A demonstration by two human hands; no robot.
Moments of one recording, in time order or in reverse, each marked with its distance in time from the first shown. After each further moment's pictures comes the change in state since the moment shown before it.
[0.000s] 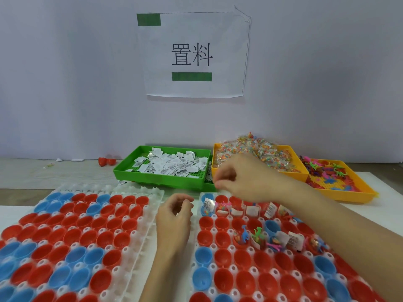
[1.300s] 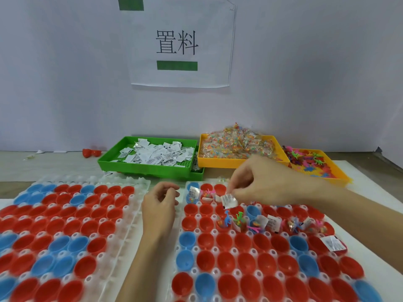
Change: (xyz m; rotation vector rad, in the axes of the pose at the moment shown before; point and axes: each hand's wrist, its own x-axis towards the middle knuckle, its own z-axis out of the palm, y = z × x) left_hand 0.003 -0.005 0.001 0.000 -0.006 -0.011; right_hand -0.061 0.011 -0.019 0.150 -0.100 0.149
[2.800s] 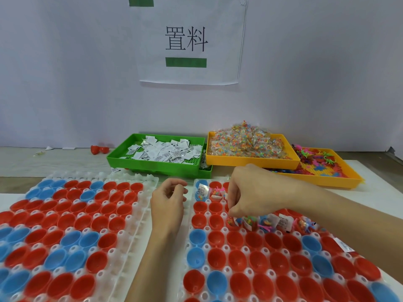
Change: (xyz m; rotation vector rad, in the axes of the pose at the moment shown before) left_hand 0.002 0.001 -0.001 -0.032 -0.006 -0.019; right_hand 0.017 -0.024 0.026 -0.313 -0.168 0.078
